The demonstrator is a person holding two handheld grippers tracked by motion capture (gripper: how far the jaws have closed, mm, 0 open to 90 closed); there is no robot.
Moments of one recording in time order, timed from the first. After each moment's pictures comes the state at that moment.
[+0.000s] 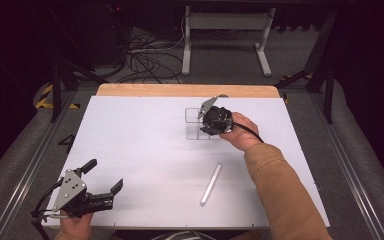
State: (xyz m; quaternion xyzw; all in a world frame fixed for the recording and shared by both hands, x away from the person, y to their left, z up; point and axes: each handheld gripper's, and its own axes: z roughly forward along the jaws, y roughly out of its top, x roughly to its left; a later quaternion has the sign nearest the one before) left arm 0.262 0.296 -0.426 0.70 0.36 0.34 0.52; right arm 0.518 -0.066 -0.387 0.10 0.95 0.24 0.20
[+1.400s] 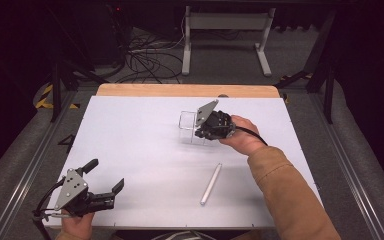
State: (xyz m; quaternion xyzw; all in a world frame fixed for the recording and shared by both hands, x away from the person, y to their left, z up) left arm 0.264 0.294 -0.427 0.70 0.36 0.33 0.52; right arm 0.478 -0.060 -0.360 0.01 0.95 0.27 0.16
